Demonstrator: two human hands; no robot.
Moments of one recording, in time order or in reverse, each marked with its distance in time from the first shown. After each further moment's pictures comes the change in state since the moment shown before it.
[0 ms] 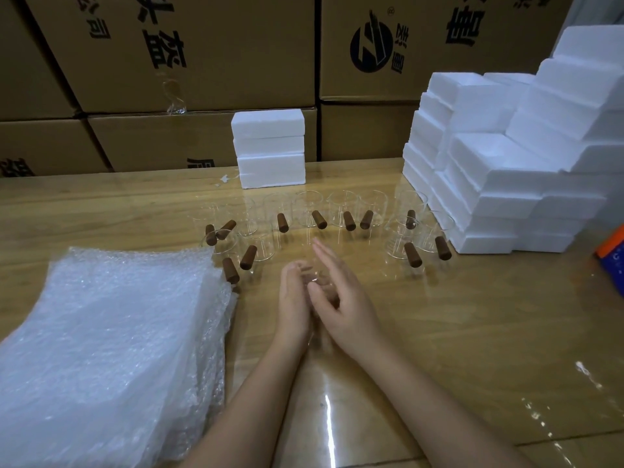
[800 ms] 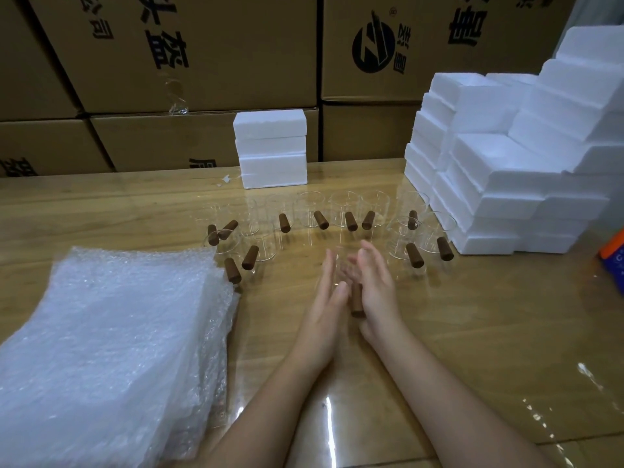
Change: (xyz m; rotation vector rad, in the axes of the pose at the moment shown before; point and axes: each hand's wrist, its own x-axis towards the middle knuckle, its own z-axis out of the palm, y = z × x) left_hand -0.027 0.002 0.006 0.204 -0.415 0.129; right_hand 0.017 0.024 -0.008 0.758 0.349 0.634
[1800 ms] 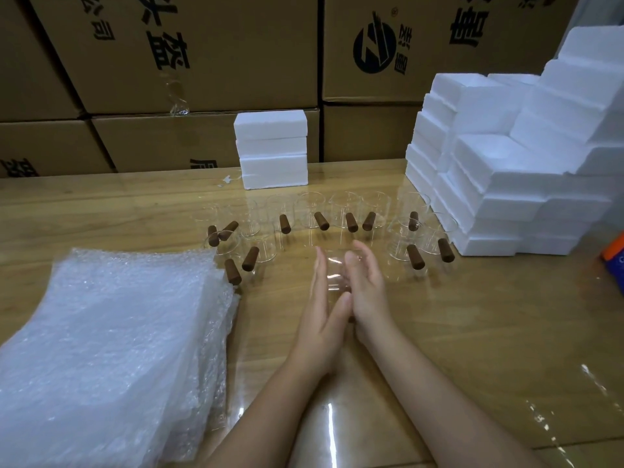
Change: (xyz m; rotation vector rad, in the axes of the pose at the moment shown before) left_hand -0.003 0.005 -0.001 0.105 0.059 0.105; right_hand -0.005 -0.002 0.011 -0.179 -0.024 -0.064
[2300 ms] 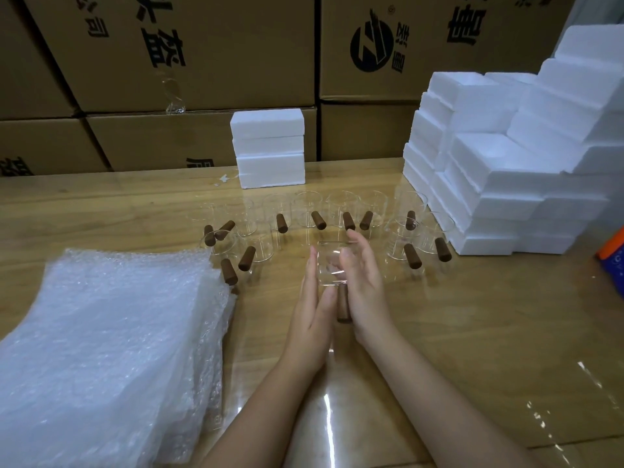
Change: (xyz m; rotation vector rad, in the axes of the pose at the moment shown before) left_hand 0.002 -0.010 -0.001 -0.082 0.062 0.010; right_hand -0.008 -0.013 0.001 0.035 -0.100 -0.138
